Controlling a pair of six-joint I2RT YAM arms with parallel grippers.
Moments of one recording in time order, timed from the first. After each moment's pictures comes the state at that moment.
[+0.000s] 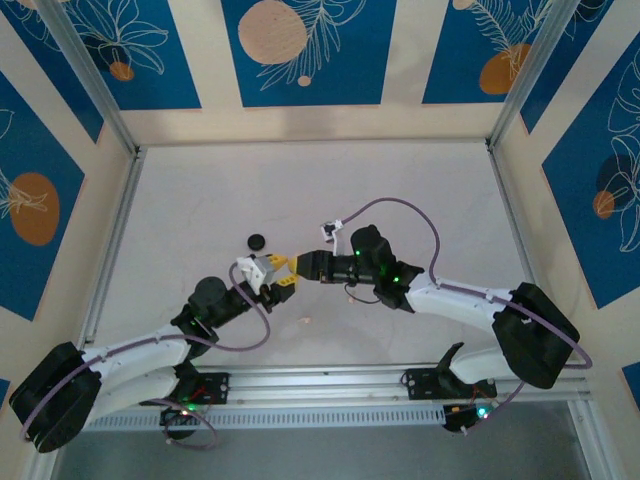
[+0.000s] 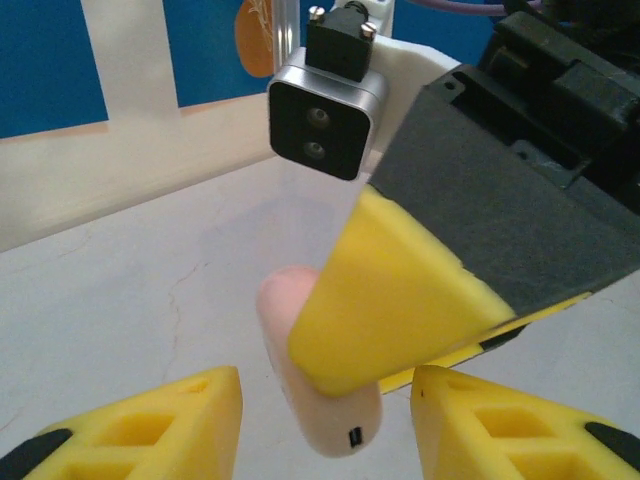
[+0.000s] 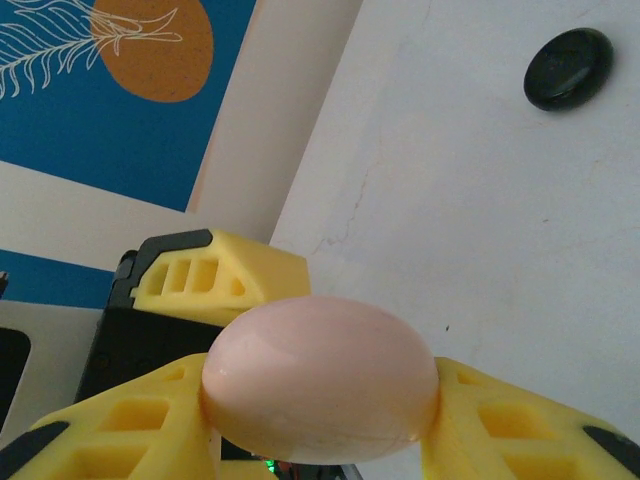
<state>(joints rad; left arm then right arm) -0.77 0.96 0.18 0.77 0.15 -0.02 0.82 1.33 0.66 0.34 -0.45 0.92</state>
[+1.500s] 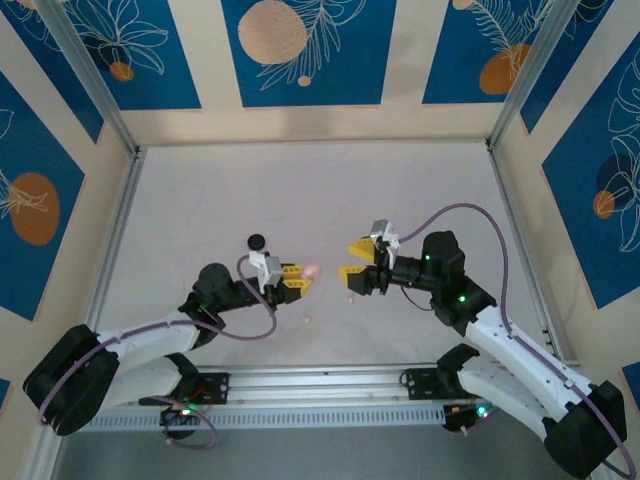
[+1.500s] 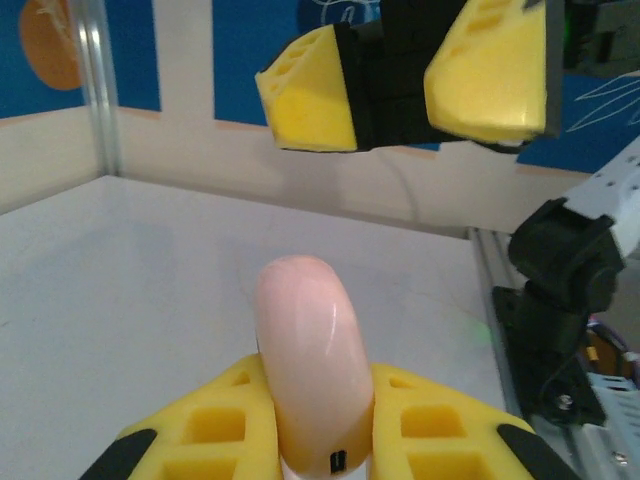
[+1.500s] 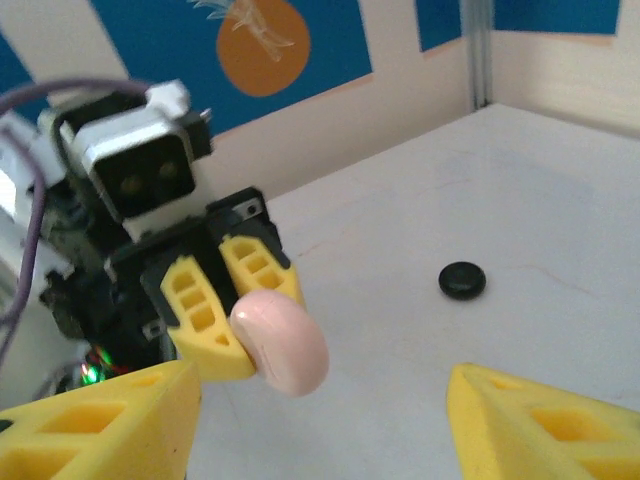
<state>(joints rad) -0.70 1.11 0.27 0.87 0.61 -0.10 0.55 0.79 0.55 0.04 -0.69 0.09</state>
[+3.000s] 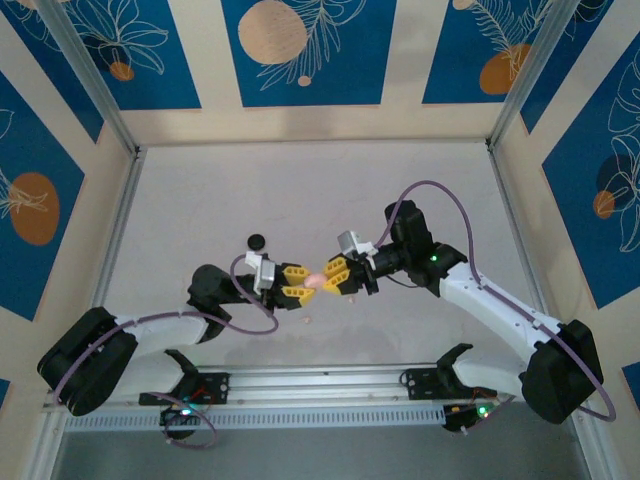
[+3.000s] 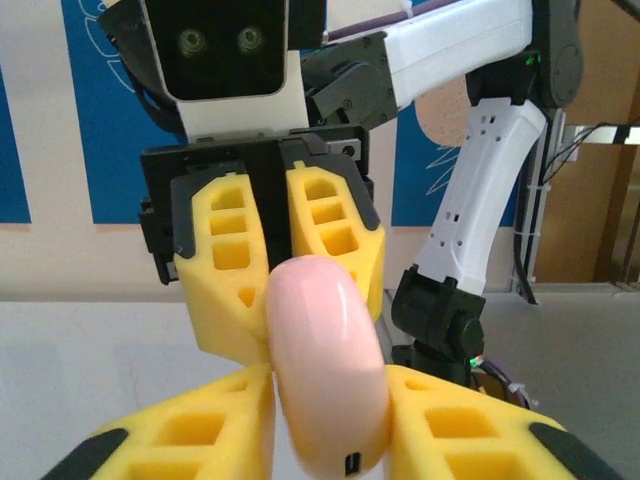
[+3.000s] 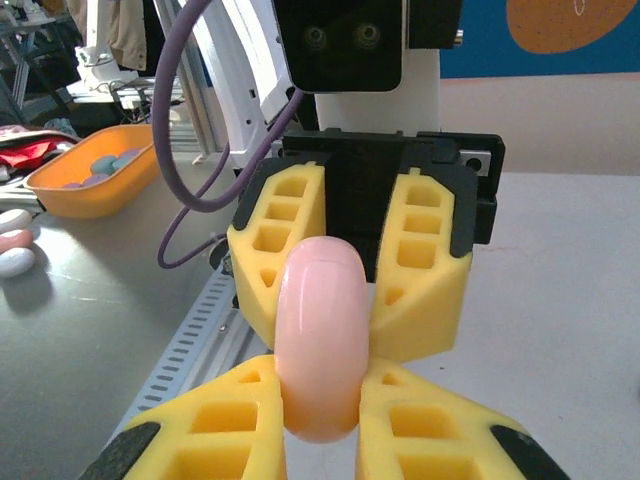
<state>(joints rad) -0.70 1.23 0.30 1.23 0.84 -0.23 0.58 1.14 0.81 -0.22 -1.18 -0.44</state>
